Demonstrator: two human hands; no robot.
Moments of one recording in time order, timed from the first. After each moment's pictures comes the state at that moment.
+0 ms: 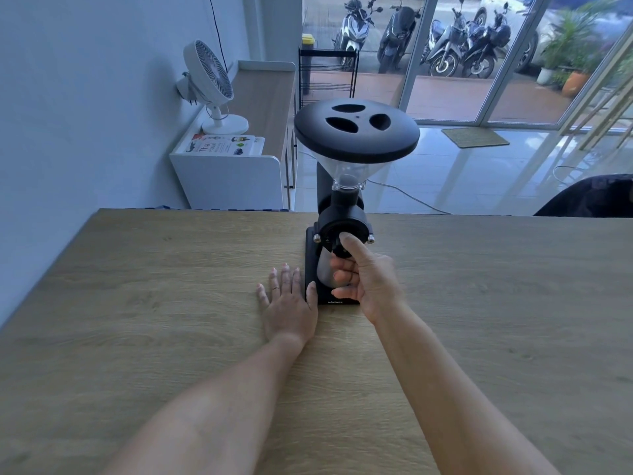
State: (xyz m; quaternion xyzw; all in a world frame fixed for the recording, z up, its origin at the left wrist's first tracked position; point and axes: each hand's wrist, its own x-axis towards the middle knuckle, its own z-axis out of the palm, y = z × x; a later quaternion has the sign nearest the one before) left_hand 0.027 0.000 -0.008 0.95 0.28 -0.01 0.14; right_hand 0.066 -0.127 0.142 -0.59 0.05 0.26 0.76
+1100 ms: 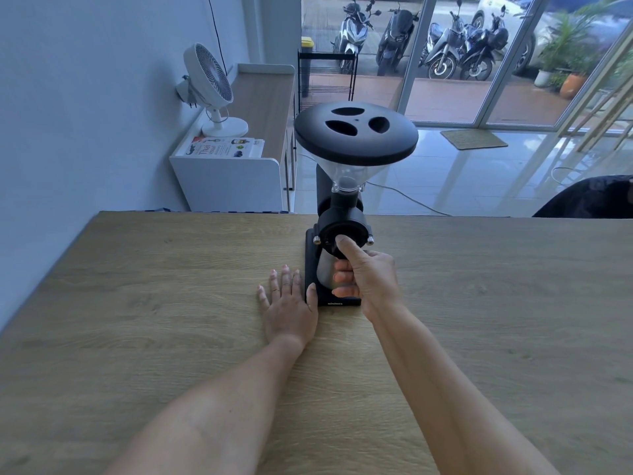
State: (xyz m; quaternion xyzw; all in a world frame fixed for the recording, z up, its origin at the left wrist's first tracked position) left_hand 0.027 -0.001 -0.005 0.95 0.28 -0.01 0.14; right_hand 0.063 -0.122 0.150 -0.63 0.05 0.21 0.74
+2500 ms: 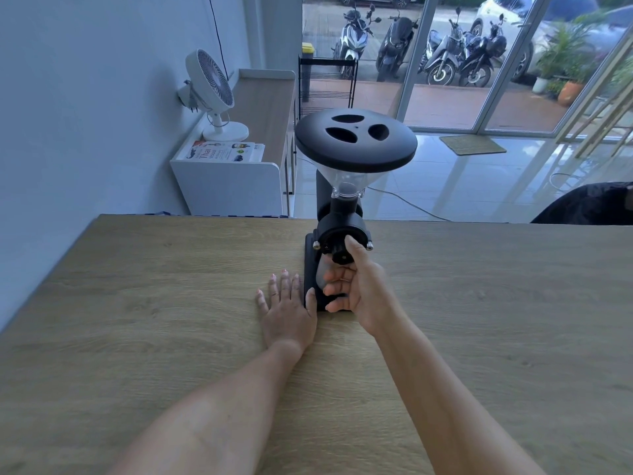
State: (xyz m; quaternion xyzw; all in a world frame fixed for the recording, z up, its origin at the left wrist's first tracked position) left_hand 0.027 -0.001 -0.008 0.95 0.28 -0.02 0.14; right_hand 0.063 -0.126 0.139 -0.58 0.00 0.30 0.75
